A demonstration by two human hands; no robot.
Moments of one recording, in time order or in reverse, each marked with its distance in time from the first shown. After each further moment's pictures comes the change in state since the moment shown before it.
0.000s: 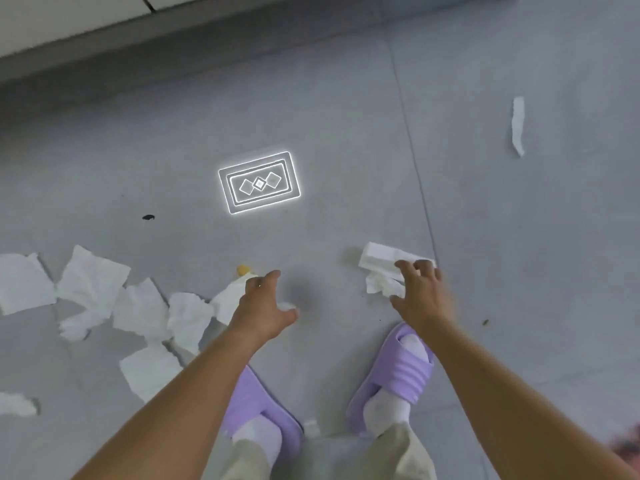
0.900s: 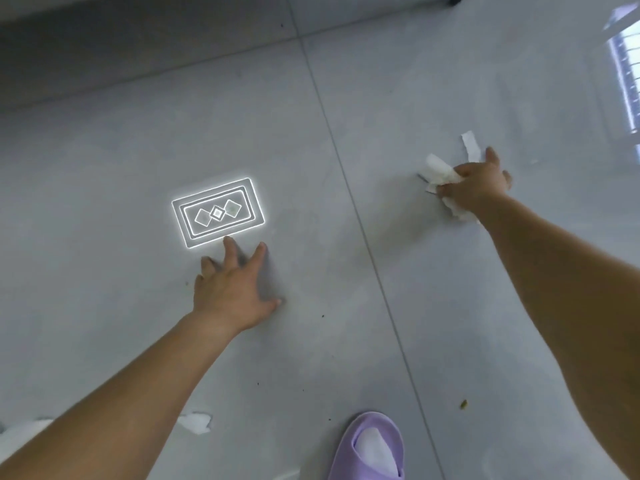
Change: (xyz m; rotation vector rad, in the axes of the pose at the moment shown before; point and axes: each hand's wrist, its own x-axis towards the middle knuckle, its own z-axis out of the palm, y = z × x) left_hand 0.163 0.117 0.017 0.528 0.143 0.205; right_hand 0.269 0.130 -0.143 0.287 0.257 0.294
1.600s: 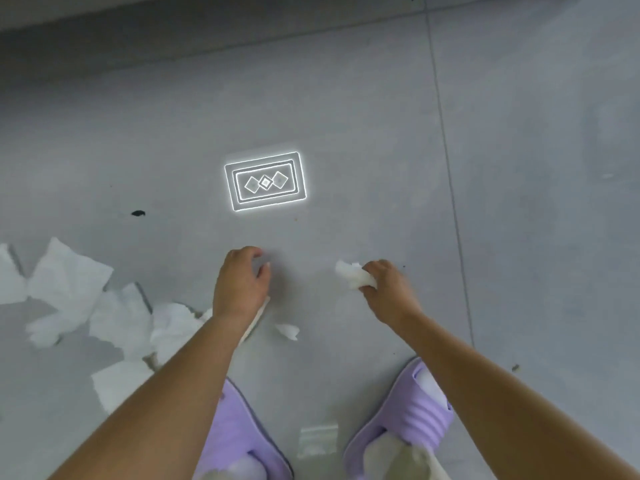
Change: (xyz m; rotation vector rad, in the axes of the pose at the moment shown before) left_hand -0.104 -0.121 0.033 -0.640 0.307 -0.295; right_hand -0.283 -0.076 0.149 0.030 -0.435 -0.445
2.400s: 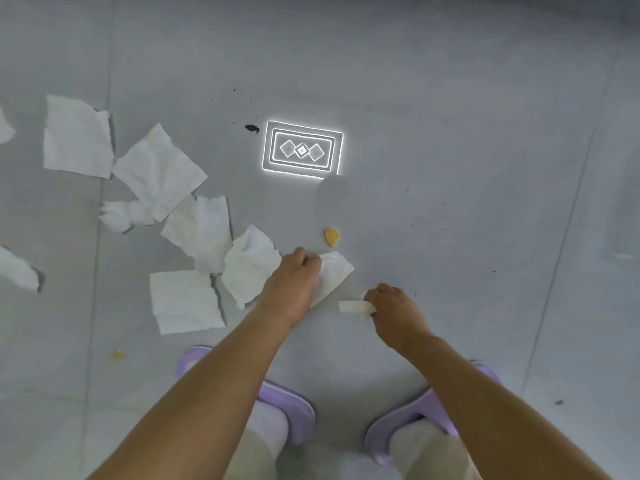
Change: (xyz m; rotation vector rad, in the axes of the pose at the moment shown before) left_hand -0.055 -0.109 0.001 0.273 -0.133 0.194; right_hand -0.036 -0.045 0.114 -0.544 -0.272 -0.271
